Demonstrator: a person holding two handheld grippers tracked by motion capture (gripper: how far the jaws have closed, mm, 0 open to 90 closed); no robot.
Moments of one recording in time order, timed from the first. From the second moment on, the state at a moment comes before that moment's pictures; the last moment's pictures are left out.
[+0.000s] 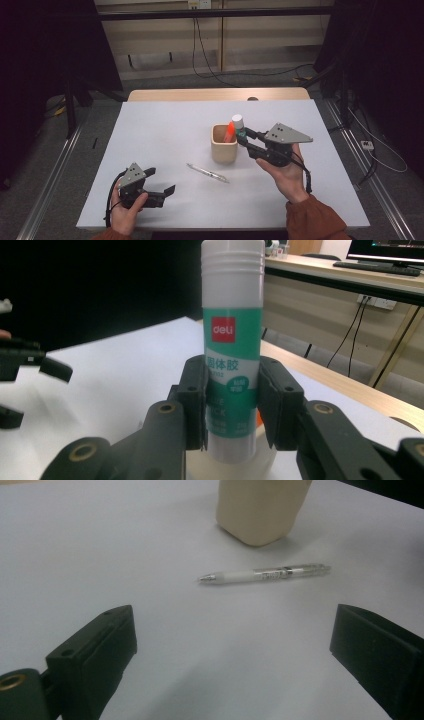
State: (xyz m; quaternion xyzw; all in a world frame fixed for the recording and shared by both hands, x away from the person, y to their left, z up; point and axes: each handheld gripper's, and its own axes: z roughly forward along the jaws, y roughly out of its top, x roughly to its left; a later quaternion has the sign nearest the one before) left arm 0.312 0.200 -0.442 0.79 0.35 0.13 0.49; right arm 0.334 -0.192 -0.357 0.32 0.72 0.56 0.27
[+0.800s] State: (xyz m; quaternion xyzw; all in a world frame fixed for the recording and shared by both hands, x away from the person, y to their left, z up) left arm 0.313 0.201 -0.443 0.79 0.34 0.12 0.49; right arm 0.378 -0.188 -0.355 0.36 0.68 0.58 0.26
